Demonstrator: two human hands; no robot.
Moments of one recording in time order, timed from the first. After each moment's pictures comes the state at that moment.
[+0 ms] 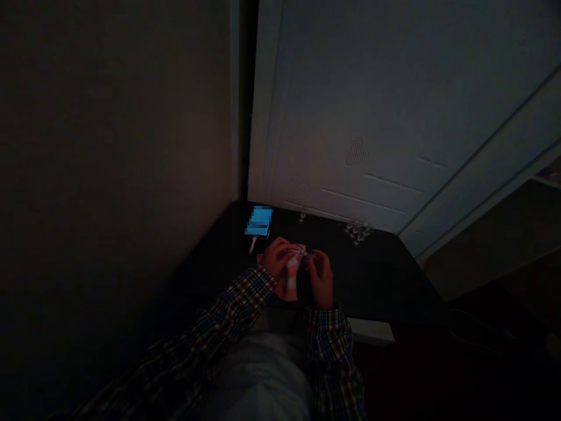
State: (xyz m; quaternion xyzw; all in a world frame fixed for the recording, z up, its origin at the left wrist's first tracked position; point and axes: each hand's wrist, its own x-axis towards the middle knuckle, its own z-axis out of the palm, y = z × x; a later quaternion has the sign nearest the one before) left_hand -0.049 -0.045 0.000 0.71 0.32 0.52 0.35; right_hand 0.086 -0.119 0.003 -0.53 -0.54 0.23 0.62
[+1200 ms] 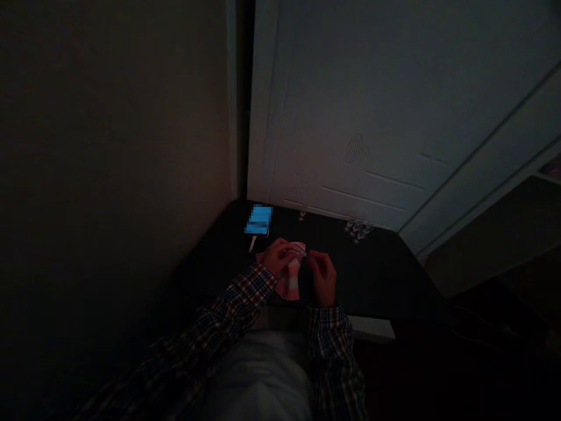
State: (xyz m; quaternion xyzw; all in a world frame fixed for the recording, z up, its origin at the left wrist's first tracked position) left_hand -0.048 -0.046 0.000 0.71 0.31 0.50 0.39; right_hand 0.090 -0.120 0.003 -0.52 -0.54 0.21 0.62
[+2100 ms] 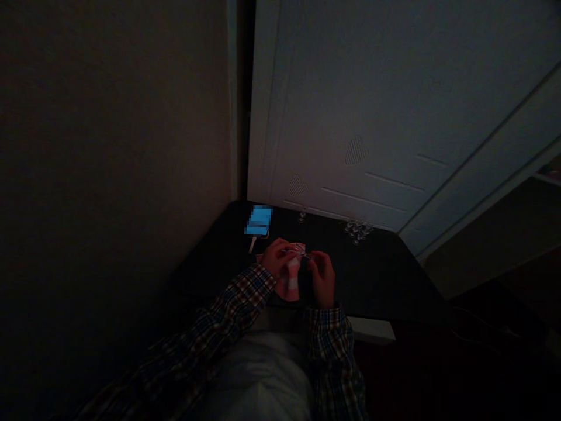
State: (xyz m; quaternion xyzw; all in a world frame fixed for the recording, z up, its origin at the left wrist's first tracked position) left_hand -0.046 -0.041 -0.007 0.66 0.29 0.52 0.45; right_hand 0.090 -0.119 0.001 -0.54 -0.54 0.21 0.62
